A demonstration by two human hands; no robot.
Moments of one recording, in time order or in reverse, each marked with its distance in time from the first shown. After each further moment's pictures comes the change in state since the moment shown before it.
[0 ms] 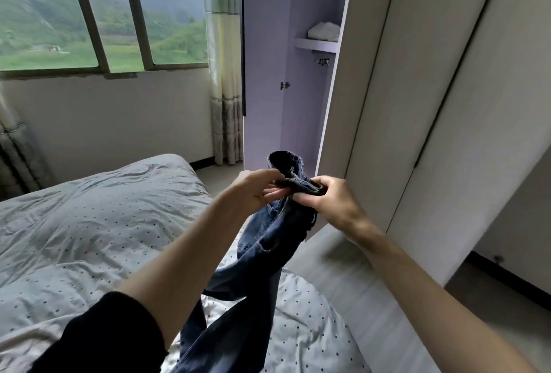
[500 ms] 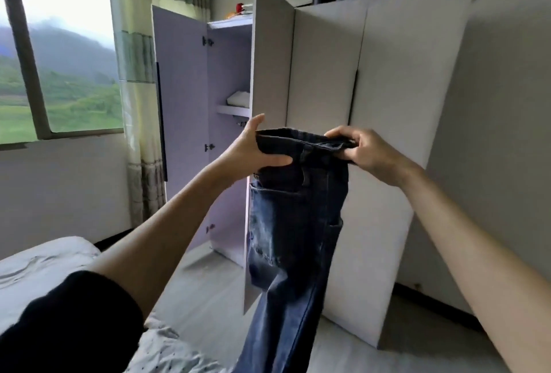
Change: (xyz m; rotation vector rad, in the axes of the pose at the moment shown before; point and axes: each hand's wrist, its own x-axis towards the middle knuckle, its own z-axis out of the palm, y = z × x) left_hand 0.027 0.111 0.172 0.806 -0.326 0.777; right_hand 0.033 -0.089 -0.252 -0.242 0.139 -0.248
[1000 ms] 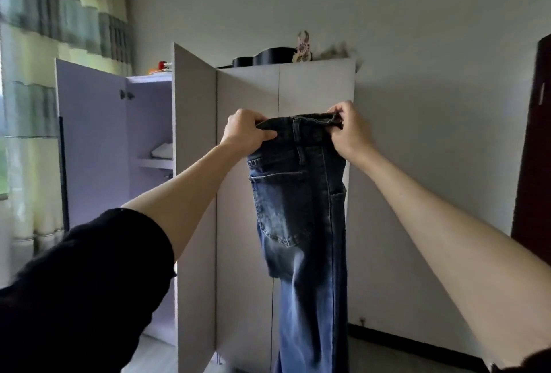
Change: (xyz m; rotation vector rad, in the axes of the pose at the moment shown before) left_hand 0.116 0.144 0.074 0.222 0.194 0.278; right_hand 0.031 -0.007 -0.145 -0.408 0.759 -0.047
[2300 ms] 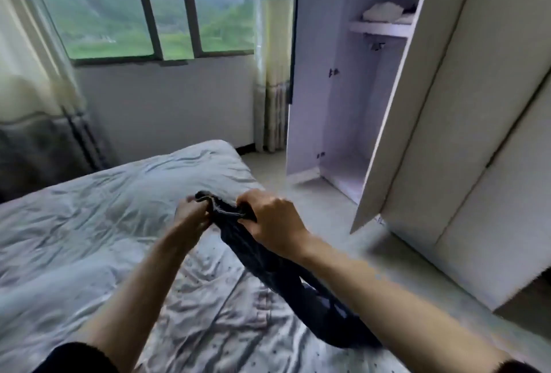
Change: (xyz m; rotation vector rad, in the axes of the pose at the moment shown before) left_hand -0.477 -0.314 -0.287 -0.435 0.592 -1.160; right_hand -0.458 -0.299 0.265 0.408 -0.946 -0.499
